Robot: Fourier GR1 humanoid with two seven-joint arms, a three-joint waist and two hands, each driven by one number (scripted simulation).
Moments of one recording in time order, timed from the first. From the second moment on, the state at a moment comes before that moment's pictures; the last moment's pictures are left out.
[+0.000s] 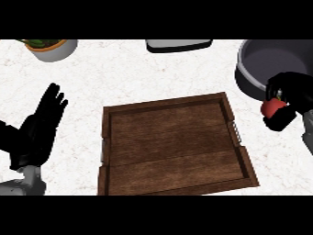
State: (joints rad) left arm -0.07 0.22 -0.05 -1.70 0.18 0.23 0.30; right arm -0.49 -0.66 0.32 -1.38 0.59 0.25 0.54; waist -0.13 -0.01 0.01
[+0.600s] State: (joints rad) left arm -0.05 0.23 -0.06 -1.73 0.19 0.20 0.29; right arm -0.33 -1.07 -0.20 -1.15 0.29 0.17 -0.24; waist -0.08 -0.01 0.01
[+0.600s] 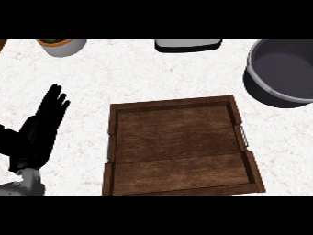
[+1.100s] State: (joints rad) left arm -0.11 0.19 -0.11 -1.69 0.15 0.18 0.30; right arm -0.43 -1.20 -0.37 -0.90 0.18 0.31 -0.53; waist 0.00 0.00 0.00
